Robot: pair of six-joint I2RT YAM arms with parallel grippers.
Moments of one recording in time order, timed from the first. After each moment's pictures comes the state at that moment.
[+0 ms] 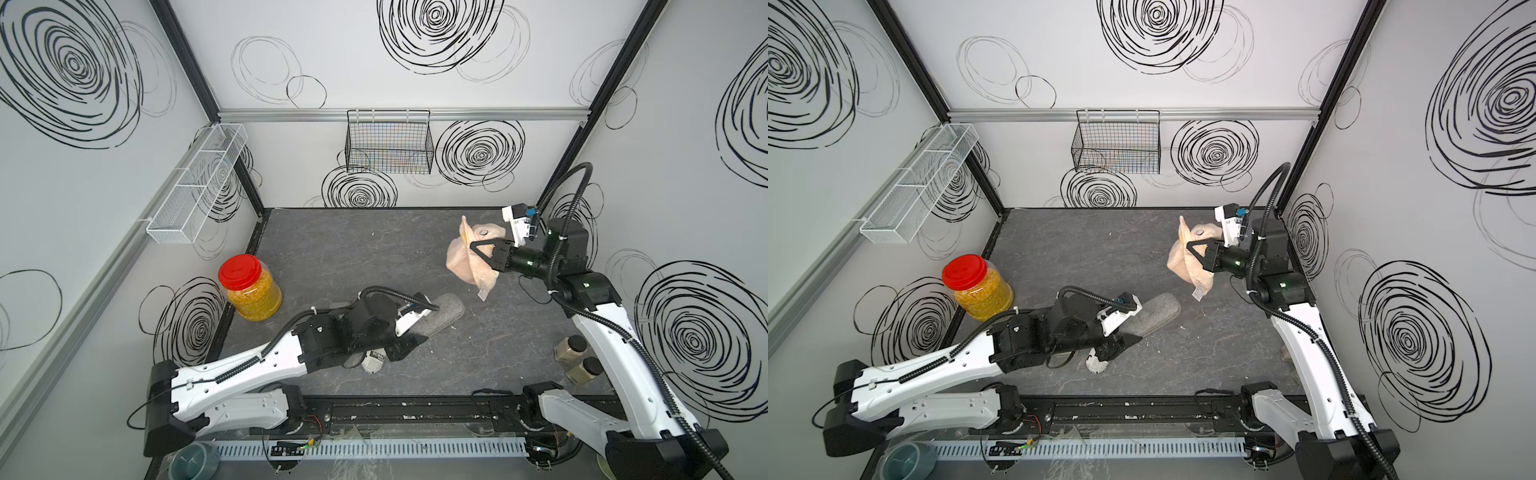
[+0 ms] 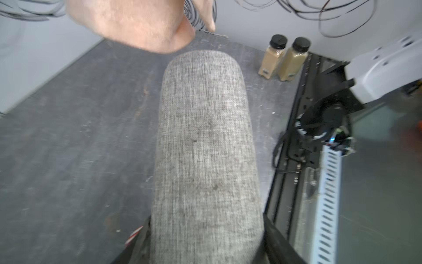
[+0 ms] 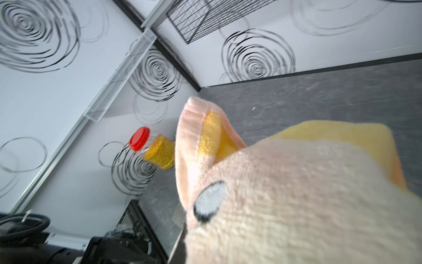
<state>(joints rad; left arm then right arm) -1.16 1.07 0.96 -0.50 -0.13 0.01 0.21 1.06 1.15 -0.49 -0.75 0.38</state>
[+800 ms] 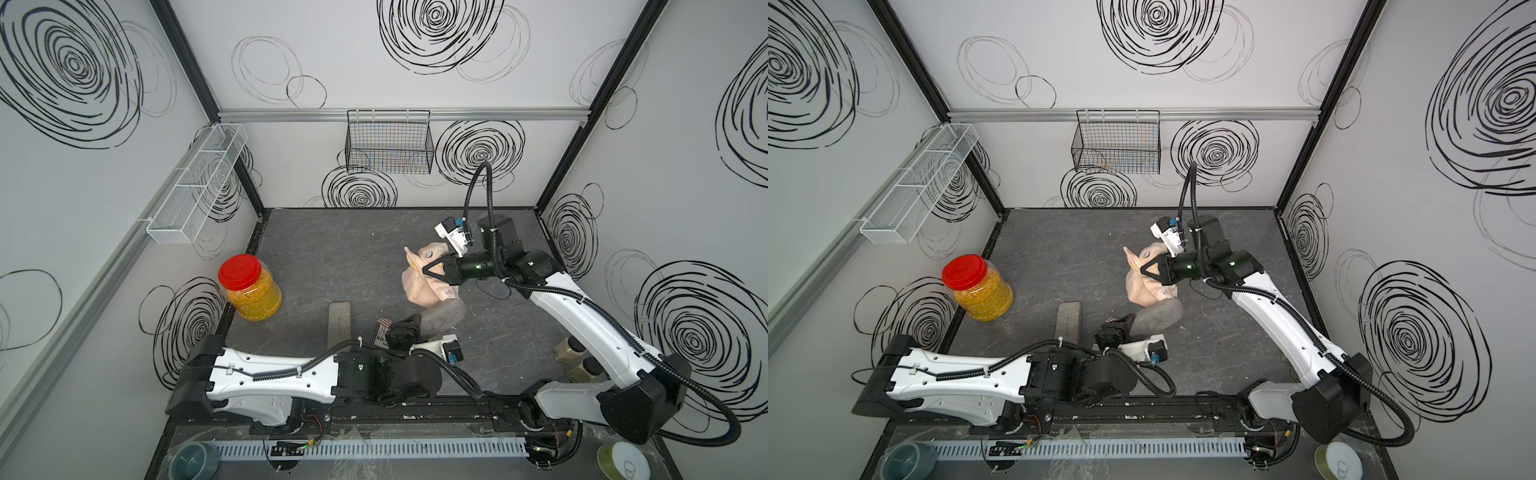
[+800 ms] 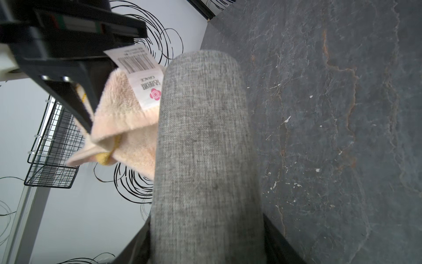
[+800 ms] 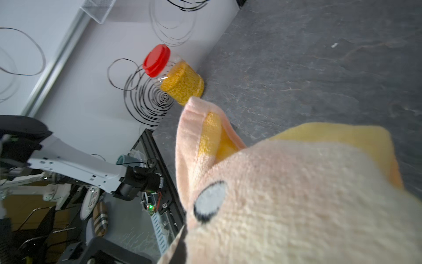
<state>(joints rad) -1.50 1.26 1.00 -0.47 -0.90 0.34 0.53 1.30 1.27 -0.65 -0.63 0.22</state>
